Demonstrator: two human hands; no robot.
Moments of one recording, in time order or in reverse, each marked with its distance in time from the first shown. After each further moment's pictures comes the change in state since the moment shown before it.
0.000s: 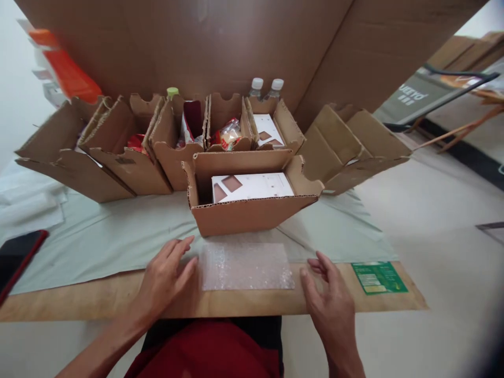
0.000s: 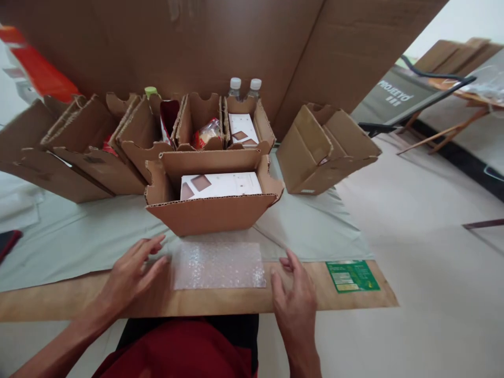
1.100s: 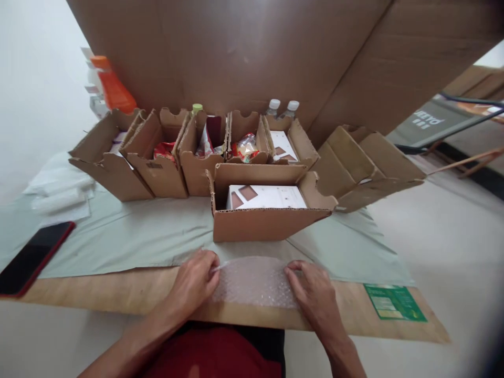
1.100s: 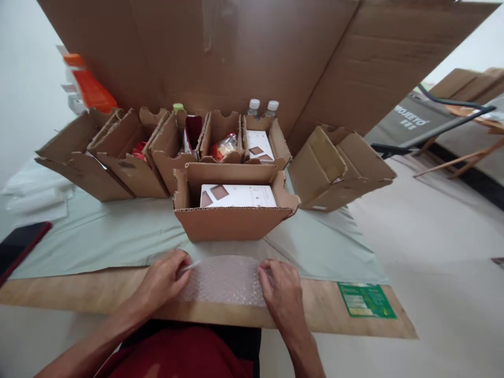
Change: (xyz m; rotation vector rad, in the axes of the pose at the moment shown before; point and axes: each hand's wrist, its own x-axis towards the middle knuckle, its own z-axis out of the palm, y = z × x) left_hand 0.009 0.018 0.019 0.115 -0.264 -0.131; right_hand 0.032 -0.012 0.027 -0.071 -0.164 -0.426
